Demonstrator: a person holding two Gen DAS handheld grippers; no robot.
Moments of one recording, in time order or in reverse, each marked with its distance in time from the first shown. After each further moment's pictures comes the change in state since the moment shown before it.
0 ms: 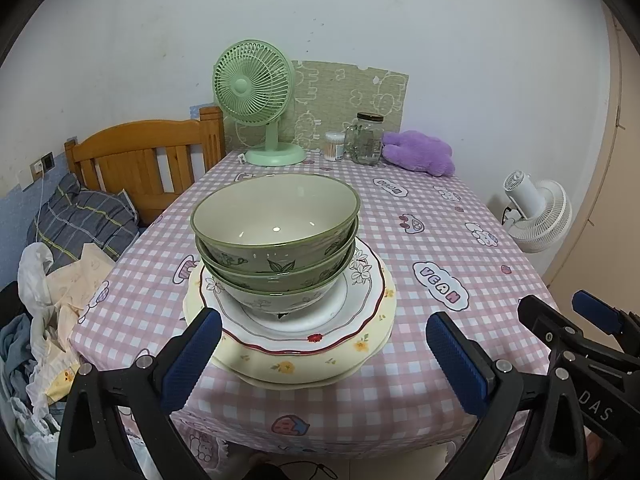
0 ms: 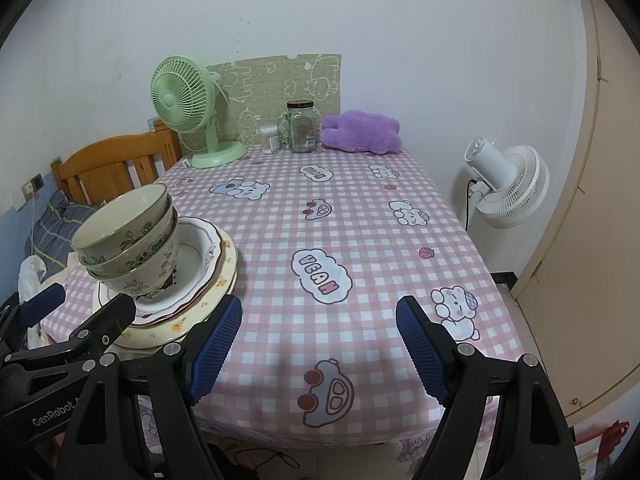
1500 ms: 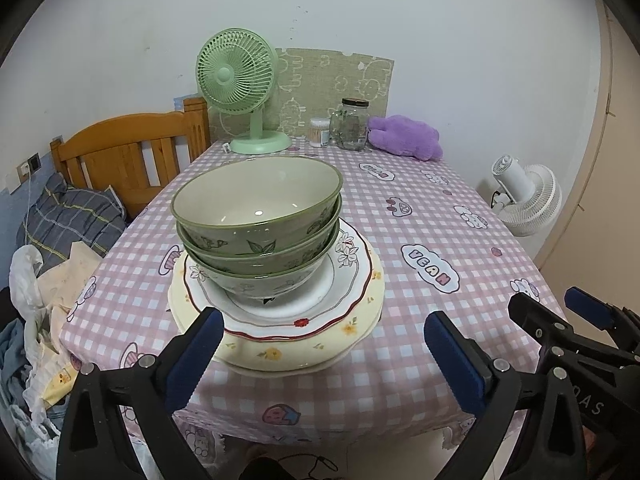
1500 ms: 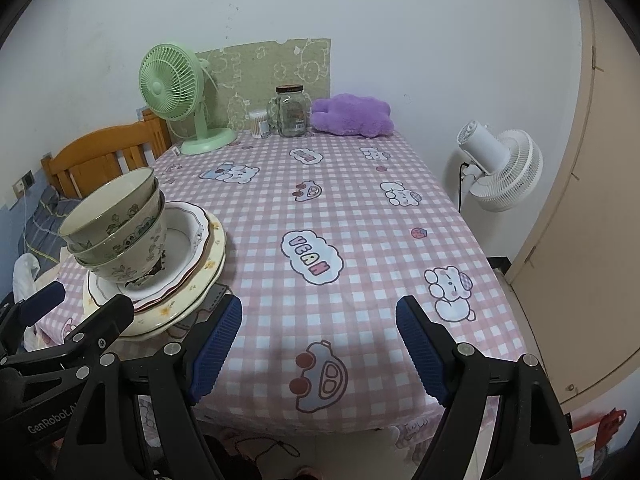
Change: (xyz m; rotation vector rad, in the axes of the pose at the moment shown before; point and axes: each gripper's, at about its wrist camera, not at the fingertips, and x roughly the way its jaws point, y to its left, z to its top) left arm 0.005 -0.002 -0.006 0.030 0.046 -0.041; right arm 0.005 -0.001 -0.007 0.020 0.052 -0.028
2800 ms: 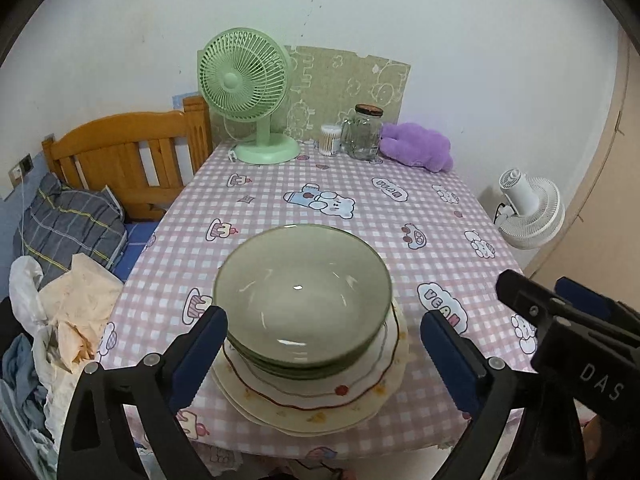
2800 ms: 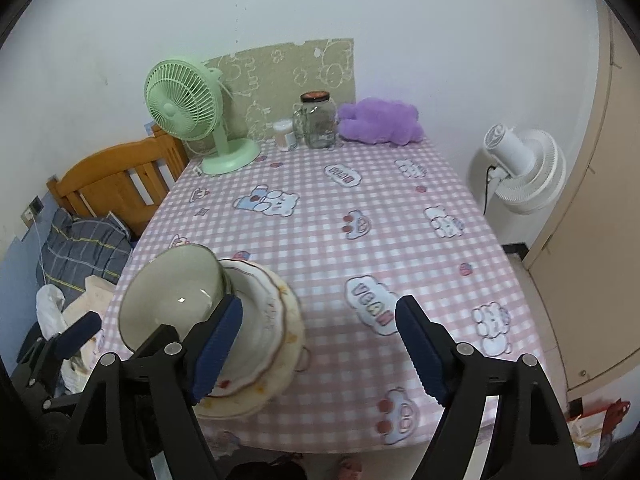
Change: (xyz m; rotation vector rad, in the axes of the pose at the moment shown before) left arm 0.005 0.037 0.084 -0.012 0.080 -0.021; right arm 0.000 0.058 0.097 0.062 0.084 0.042
